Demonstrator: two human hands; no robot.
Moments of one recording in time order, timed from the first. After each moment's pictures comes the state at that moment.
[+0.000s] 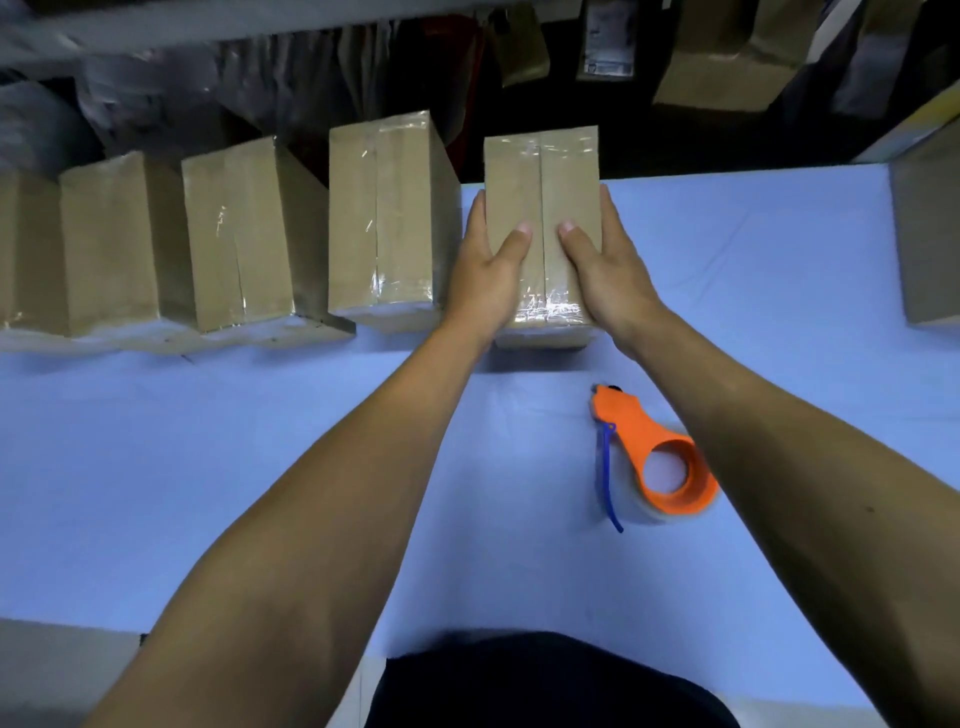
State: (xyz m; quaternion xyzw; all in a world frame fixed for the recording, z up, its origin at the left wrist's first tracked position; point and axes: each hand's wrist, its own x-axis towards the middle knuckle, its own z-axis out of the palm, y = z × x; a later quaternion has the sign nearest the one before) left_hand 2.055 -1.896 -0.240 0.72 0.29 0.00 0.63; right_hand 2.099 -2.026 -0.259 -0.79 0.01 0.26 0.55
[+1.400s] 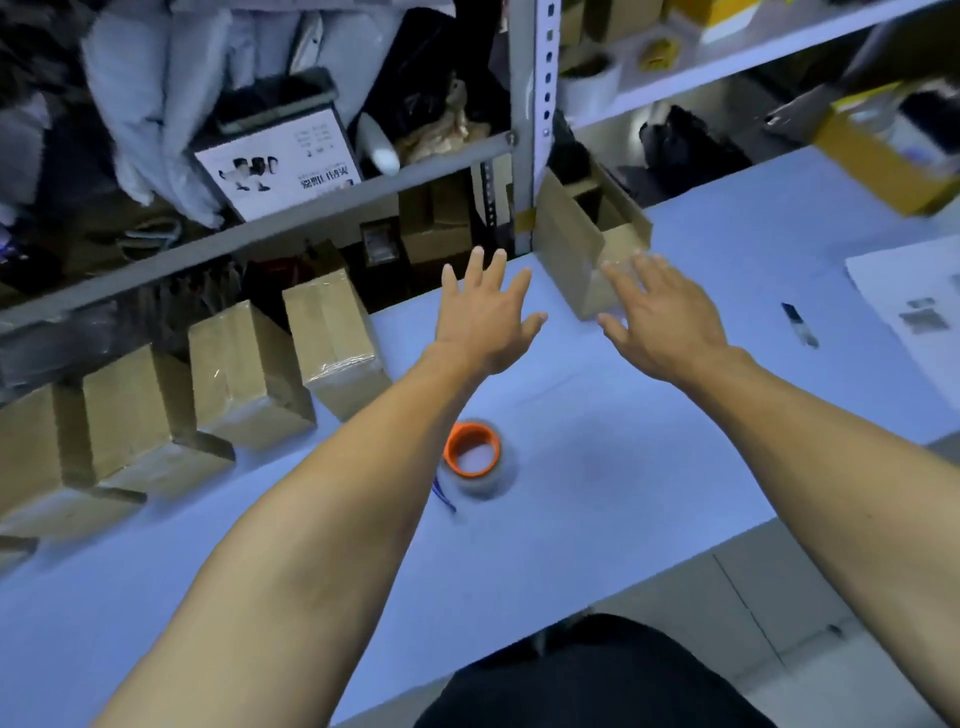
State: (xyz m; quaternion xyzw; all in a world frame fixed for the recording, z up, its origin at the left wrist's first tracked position) left_hand 2.000 -2.141 -0.103 0.98 -0.19 -0.06 -0.02; right_hand 1.964 -2.354 -0.111 -1.00 -0.04 0.01 0.02
